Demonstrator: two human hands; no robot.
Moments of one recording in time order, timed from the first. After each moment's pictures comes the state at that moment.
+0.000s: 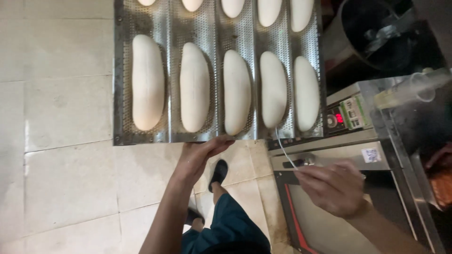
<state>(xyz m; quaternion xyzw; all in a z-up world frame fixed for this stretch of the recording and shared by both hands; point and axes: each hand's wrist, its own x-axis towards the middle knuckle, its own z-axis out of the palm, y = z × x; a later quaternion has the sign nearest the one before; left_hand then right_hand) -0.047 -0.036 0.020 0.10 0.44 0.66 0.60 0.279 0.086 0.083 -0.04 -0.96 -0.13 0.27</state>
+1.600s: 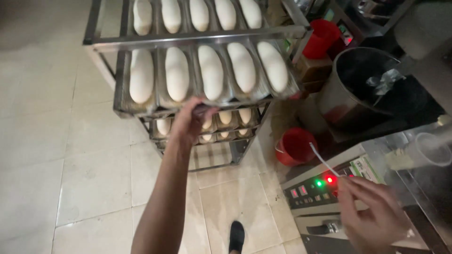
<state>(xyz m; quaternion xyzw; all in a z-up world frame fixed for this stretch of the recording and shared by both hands) -0.170 0.234 0.098 0.08 0.33 0.75 0.56 0.205 0.171 0.217 -0.70 -0.64 0.32 0.03</state>
